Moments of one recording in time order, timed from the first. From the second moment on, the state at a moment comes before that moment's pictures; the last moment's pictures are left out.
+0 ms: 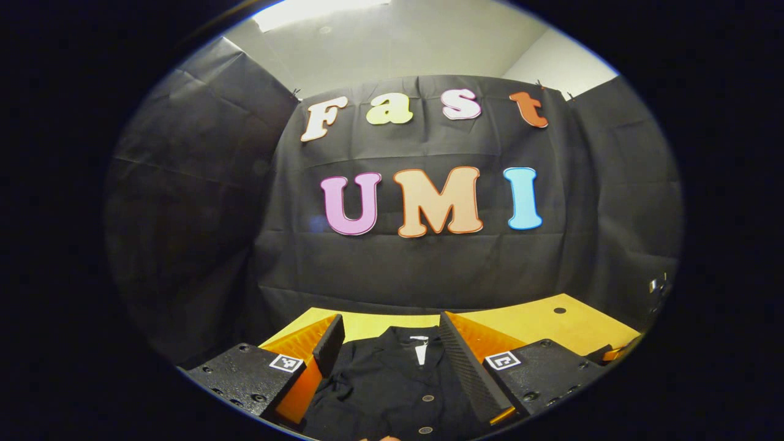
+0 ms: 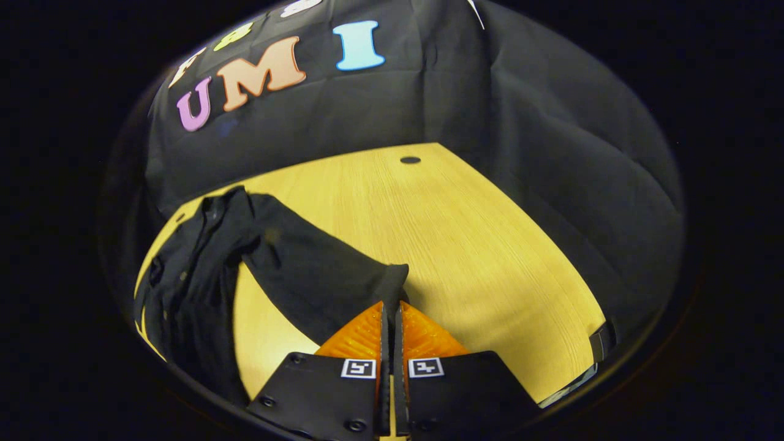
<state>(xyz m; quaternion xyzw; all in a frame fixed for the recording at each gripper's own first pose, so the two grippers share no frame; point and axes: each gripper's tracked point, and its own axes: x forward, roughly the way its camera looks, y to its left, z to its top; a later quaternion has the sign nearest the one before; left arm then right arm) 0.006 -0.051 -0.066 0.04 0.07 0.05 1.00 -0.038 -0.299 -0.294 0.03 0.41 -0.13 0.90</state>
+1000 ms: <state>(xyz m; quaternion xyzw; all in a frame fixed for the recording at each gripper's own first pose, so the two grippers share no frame) -0.033 0.139 -0.050 0.06 0.07 0.14 0.99 0.093 -0.063 -0.212 -0.05 0.29 0.00 0.96</state>
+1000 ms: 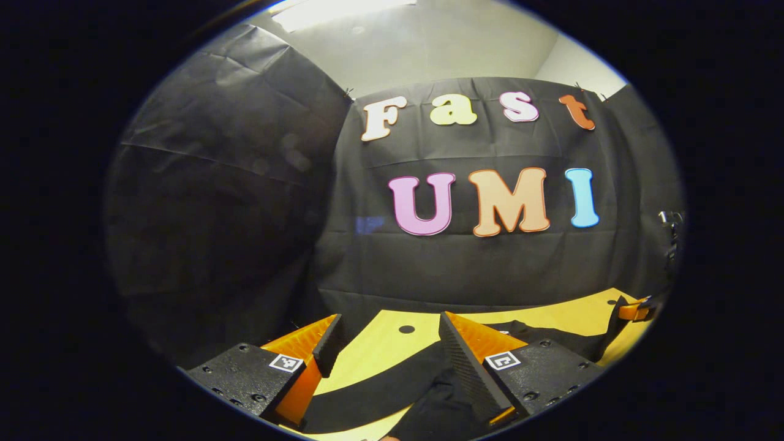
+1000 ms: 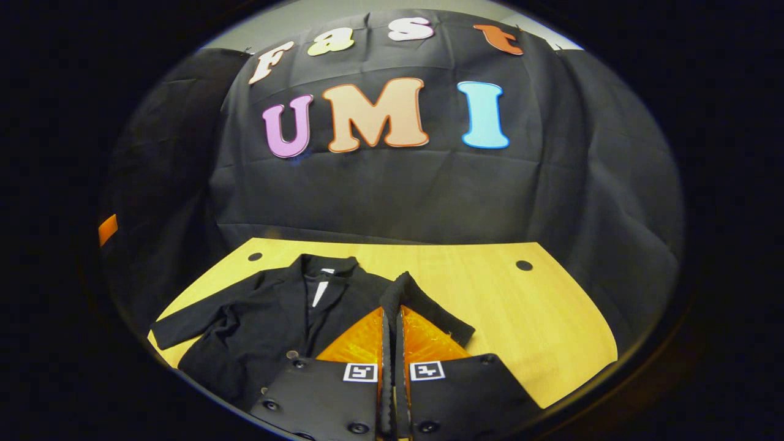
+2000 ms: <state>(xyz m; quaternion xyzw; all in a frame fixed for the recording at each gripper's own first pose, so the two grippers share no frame) -0.055 0.306 -0.109 0.06 0.13 0.19 0.97 0.158 0.166 -0.250 -0.07 0.29 0.10 0.95</state>
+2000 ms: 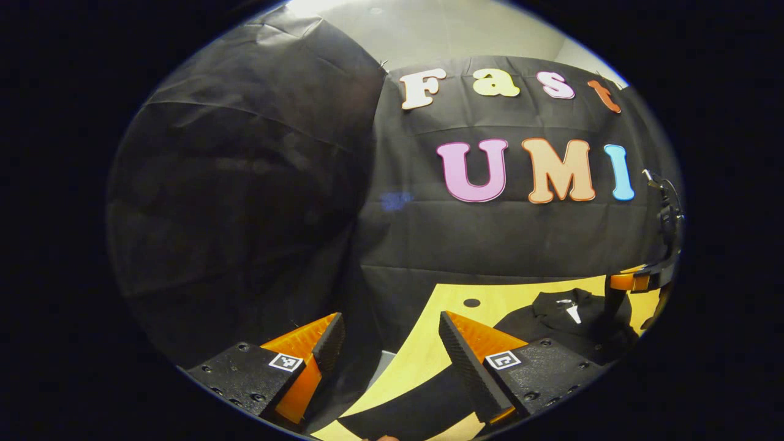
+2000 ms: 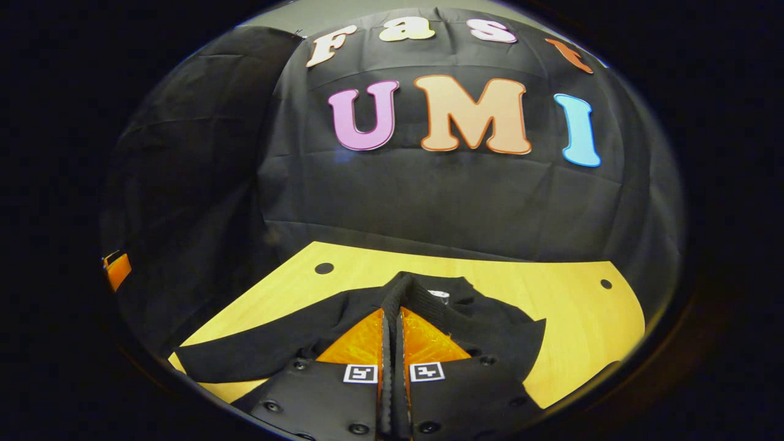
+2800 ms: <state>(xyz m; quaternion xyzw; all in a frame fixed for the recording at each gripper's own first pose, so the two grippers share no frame) -0.120 0.361 -0.230 0.00 0.29 0.24 0.93 0.163 0.221 -0.274 -0.10 0.31 0.13 0.94</state>
